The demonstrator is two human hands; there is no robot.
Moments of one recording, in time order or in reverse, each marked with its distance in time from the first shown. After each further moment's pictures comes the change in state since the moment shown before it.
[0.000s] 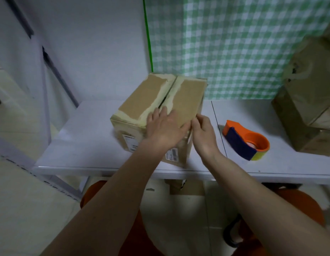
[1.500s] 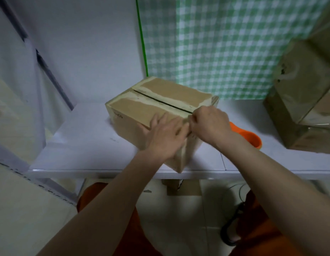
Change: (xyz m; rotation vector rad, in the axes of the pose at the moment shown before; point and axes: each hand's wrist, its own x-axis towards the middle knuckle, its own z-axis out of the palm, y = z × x) left_hand -0.029 0.002 0.009 -0.216 -0.014 0.053; right_hand 0.009 -0.050 -0.036 -1.181 -0.069 -0.342
